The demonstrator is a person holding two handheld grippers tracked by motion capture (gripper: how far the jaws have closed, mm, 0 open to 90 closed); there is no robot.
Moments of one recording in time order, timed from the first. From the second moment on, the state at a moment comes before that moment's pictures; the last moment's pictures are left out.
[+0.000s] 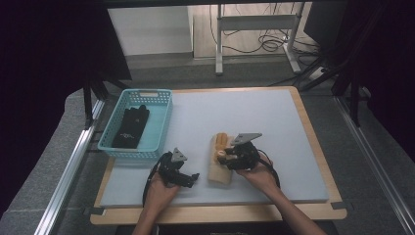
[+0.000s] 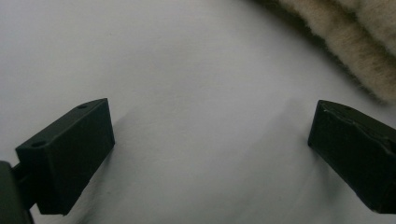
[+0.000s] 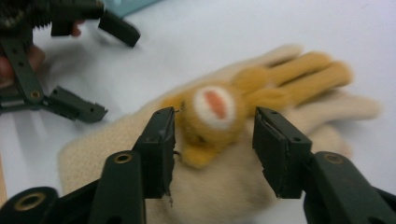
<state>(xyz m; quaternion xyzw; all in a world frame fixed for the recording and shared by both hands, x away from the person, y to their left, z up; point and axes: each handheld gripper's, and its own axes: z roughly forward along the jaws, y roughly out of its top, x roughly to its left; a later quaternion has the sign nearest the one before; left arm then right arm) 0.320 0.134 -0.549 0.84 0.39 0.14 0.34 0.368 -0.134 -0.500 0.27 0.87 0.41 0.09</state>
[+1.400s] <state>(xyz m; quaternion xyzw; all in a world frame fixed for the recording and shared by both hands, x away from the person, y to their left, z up) 0.303 0.154 -0.548 0.83 0.42 0.15 0.33 0.346 -0.172 -0.531 0.26 0.88 0.39 0.08</state>
